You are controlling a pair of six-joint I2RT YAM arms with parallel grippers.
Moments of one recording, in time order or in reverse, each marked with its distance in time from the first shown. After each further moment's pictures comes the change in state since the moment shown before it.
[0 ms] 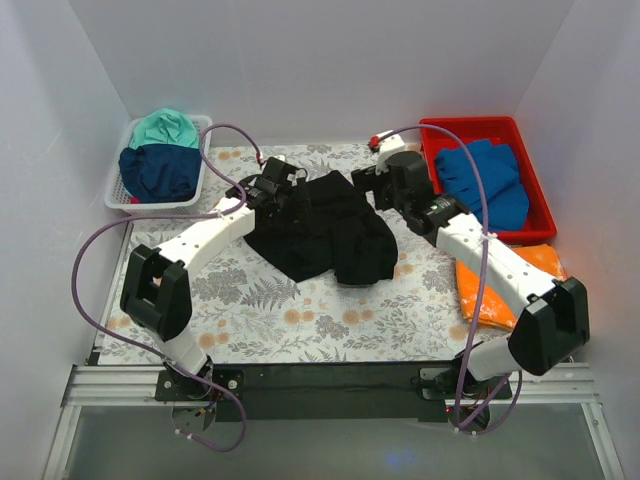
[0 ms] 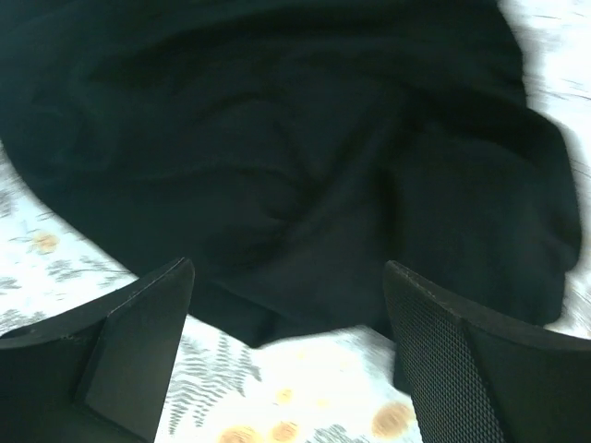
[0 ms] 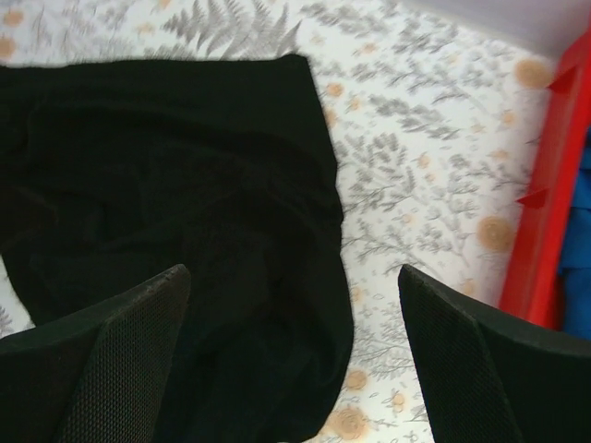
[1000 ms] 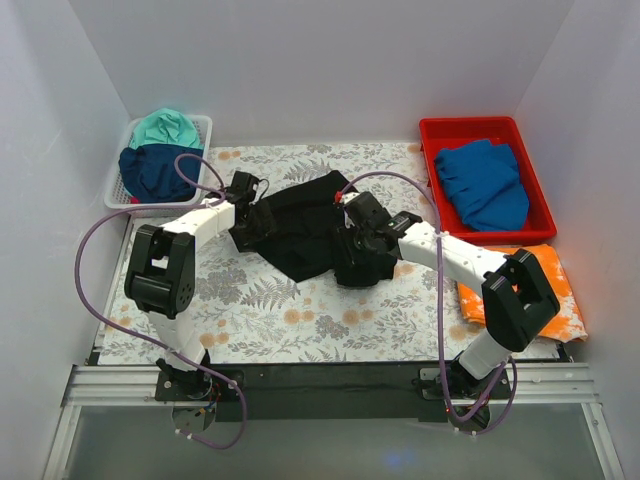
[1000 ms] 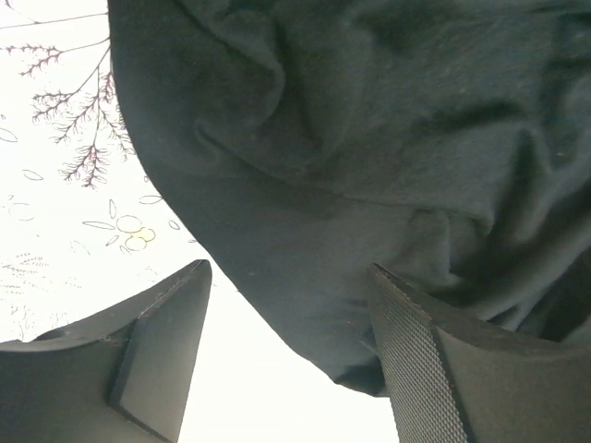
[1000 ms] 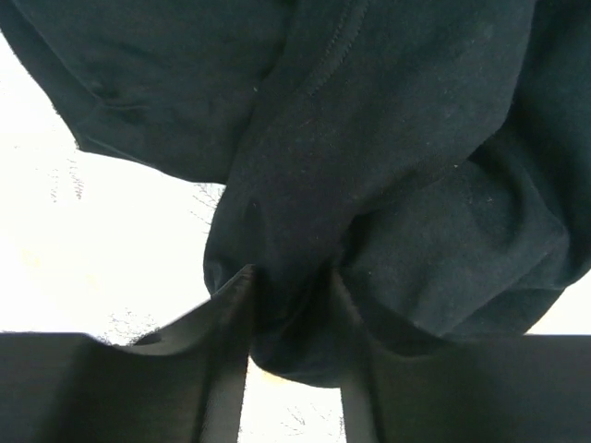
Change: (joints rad) left arm 0.296 0.164 -0.154 0.006 0.212 -0.112; right arm 0.190 0.195 -0.069 -0.266 -0.130 0.206
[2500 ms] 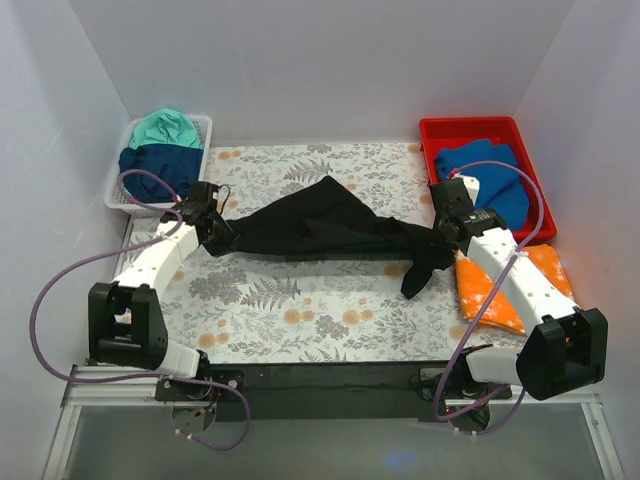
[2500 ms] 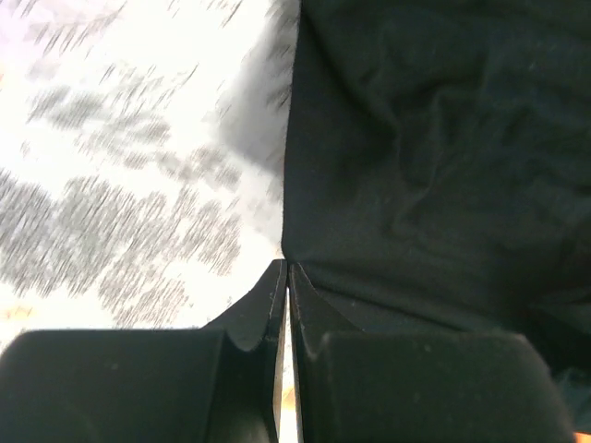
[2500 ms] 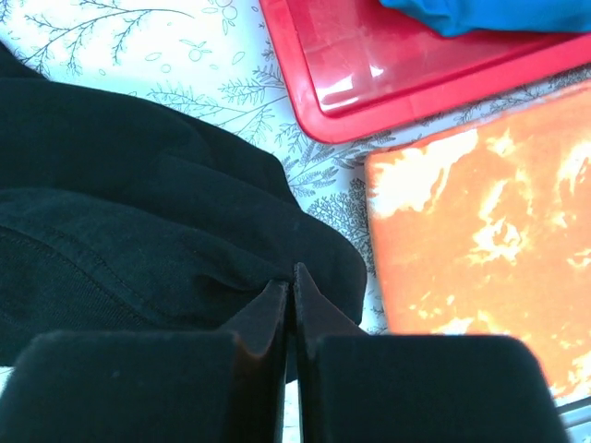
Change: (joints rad) left arm 0.155 -0.318 -0.164 -0.071 -0.055 -0.044; right arm -0.429 -0.306 -0.096 -0.222 0.372 0.196
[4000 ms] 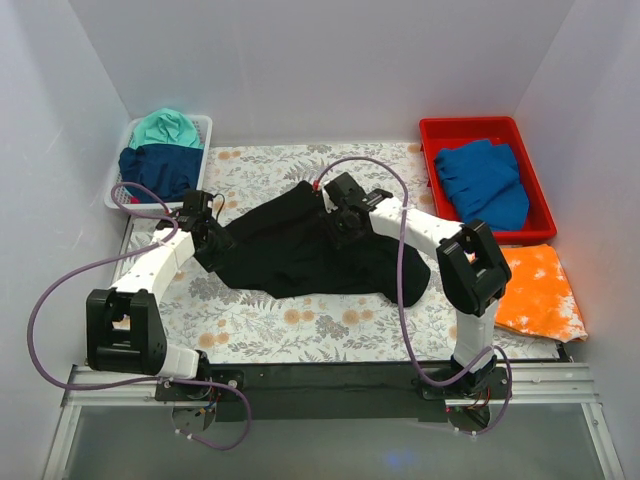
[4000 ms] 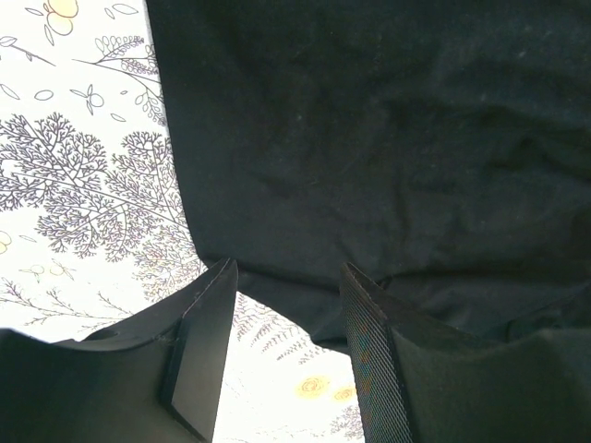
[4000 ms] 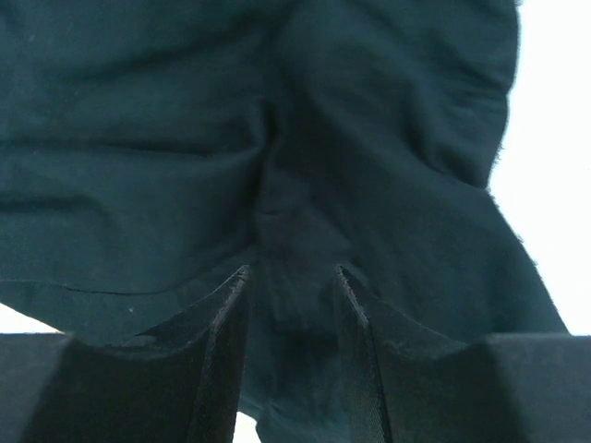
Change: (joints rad) left arm 0.032 -0.101 -0.107 -0.060 -0.007 -0.072; right arm 0.385 0.611 0.394 0.177 -0.383 -0.360
